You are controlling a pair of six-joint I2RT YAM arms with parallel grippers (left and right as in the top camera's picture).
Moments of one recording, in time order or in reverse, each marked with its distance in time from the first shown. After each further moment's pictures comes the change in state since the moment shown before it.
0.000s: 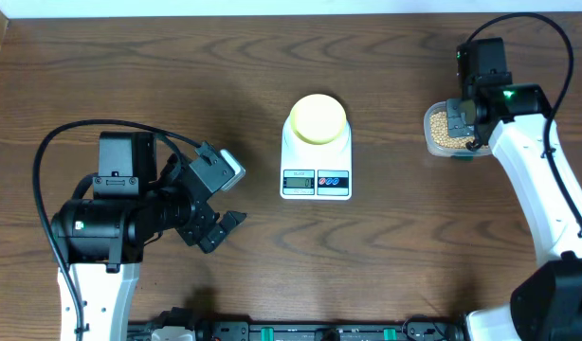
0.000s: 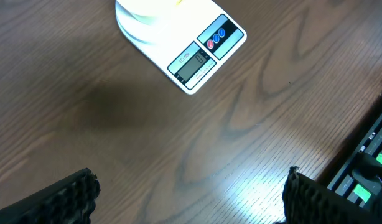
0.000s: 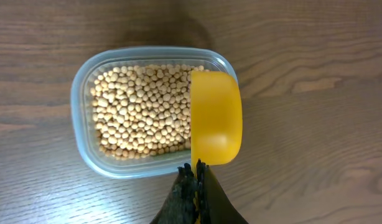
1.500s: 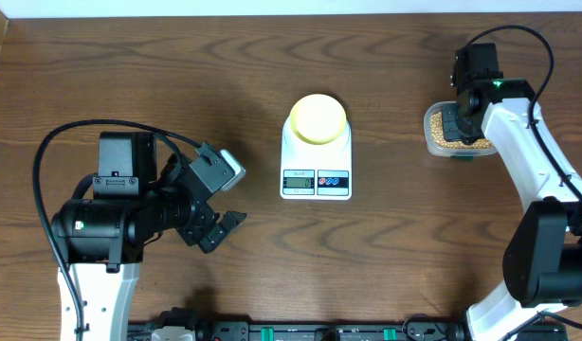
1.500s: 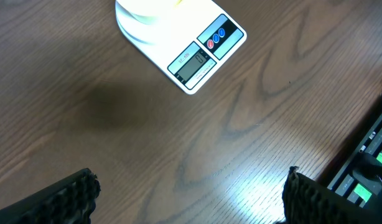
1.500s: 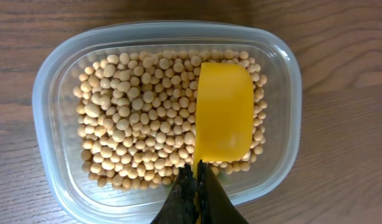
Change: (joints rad) left arm 0.000 0.000 0.000 0.000 0.000 0.003; right arm -0.067 0.169 -0.015 0.069 -0.120 -0.026
